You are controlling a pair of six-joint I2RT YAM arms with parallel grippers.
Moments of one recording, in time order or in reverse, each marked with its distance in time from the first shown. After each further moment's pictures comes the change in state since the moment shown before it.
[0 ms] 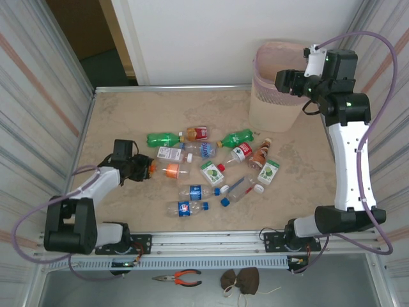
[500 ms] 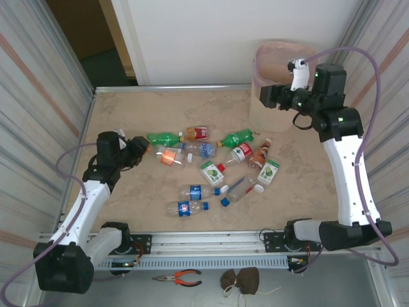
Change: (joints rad) left arm 0.000 -0.296 0.087 0.072 0.032 0.372; right arm 0.106 -0.133 -0.234 0.135 -0.185 0.000
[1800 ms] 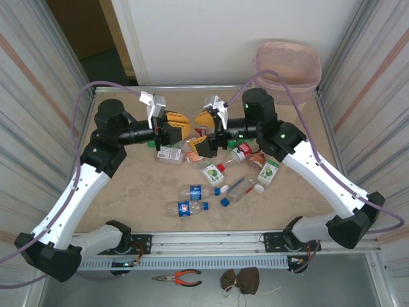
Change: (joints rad) left arm -0.331 0.130 0.490 0.103 0.555 0.842; right arm 0.570 0.057 -0.211 0.360 -0.288 -0.141
